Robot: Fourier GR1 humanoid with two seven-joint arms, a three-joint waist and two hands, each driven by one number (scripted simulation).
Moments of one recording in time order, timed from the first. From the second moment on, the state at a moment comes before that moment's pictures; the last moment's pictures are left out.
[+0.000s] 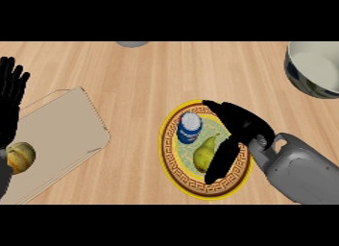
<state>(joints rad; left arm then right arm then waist) -0.20 0.47 0.05 -1.49 0.33 0.17 -0.06 -0.68 -0.50 0.68 -1.63 -0.18 0.12 1.14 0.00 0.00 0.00</state>
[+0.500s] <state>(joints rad) -0.23 0.44 0.08 -1.47 0.29 0.15 -0.07 -0.56 -0.45 0.66 -1.62 -0.04 0.13 1.07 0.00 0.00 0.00</state>
